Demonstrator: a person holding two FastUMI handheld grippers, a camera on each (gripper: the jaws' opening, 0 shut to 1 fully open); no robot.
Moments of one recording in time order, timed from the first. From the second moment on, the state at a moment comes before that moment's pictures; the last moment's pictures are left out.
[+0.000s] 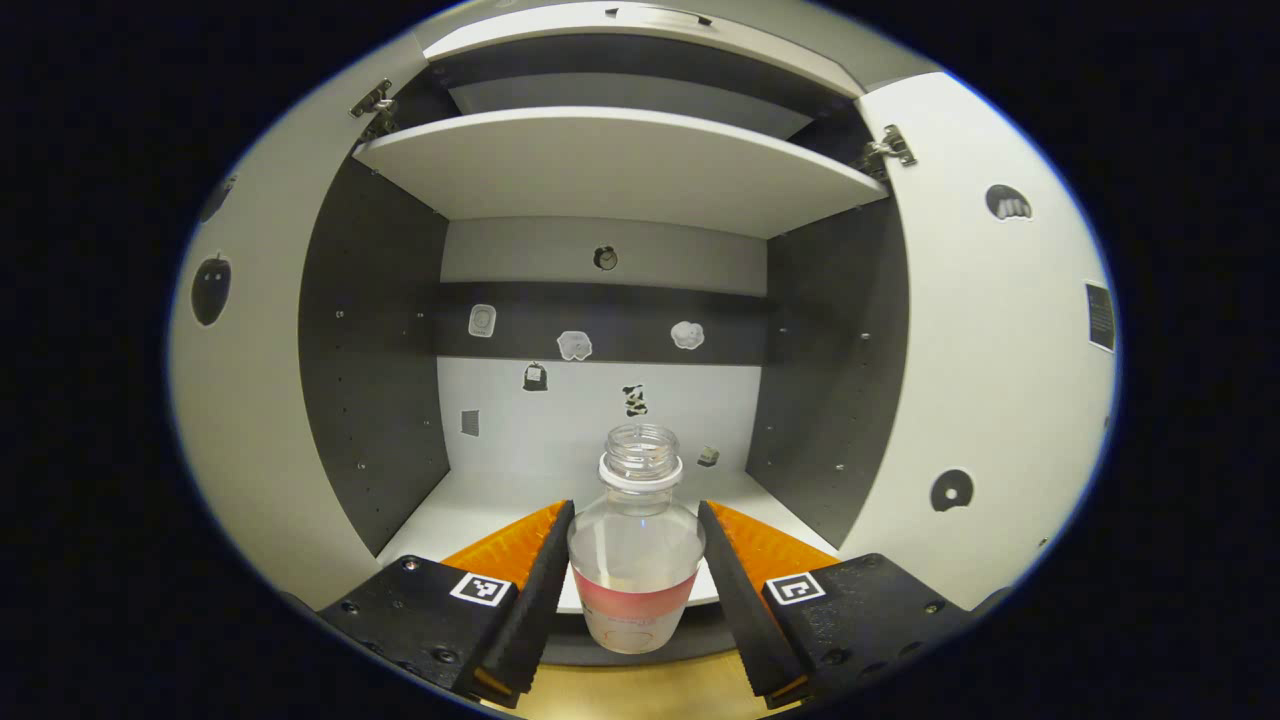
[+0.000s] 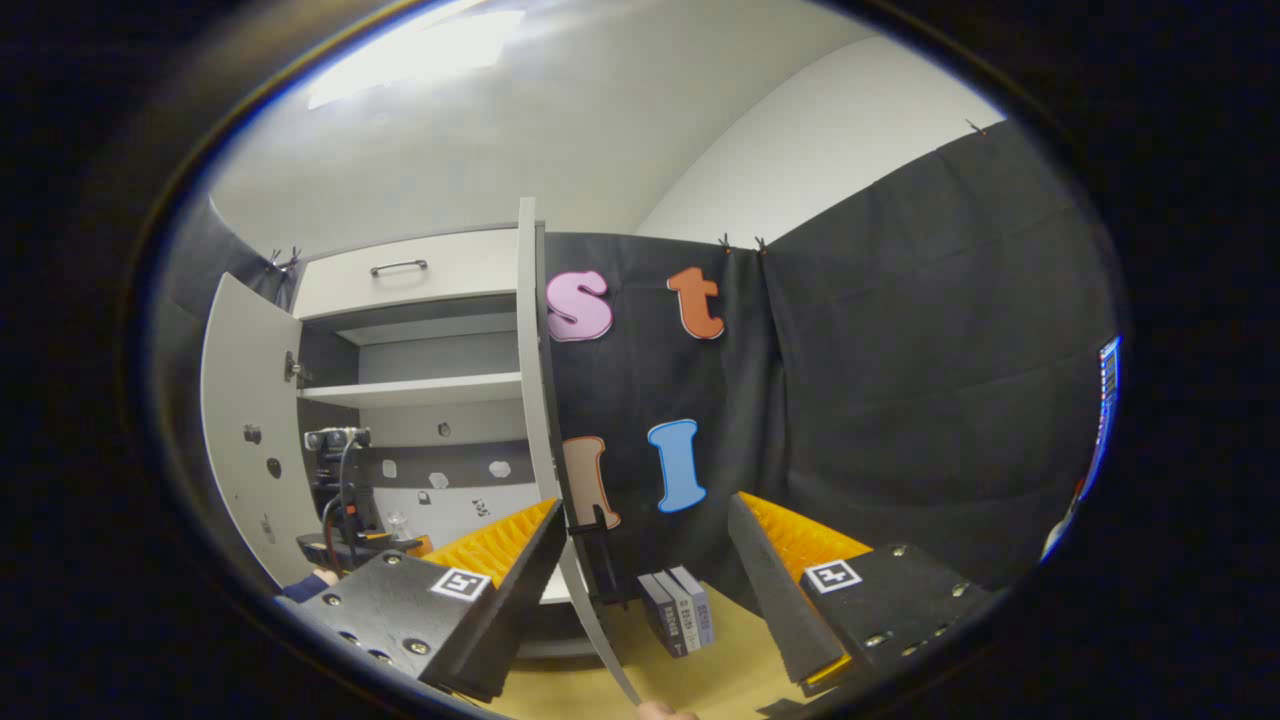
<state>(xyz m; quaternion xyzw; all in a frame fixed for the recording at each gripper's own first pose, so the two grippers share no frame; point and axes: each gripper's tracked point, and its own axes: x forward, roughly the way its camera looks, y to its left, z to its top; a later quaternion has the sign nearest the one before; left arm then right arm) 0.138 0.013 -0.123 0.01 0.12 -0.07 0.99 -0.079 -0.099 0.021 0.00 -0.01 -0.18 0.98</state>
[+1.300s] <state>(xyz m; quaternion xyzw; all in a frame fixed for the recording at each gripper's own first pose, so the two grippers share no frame) -0.045 0.033 -0.274 -0.04 0.23 -0.09 0.97 -0.051 -0.120 0.009 -0.04 0.00 -0.13 0.99</state>
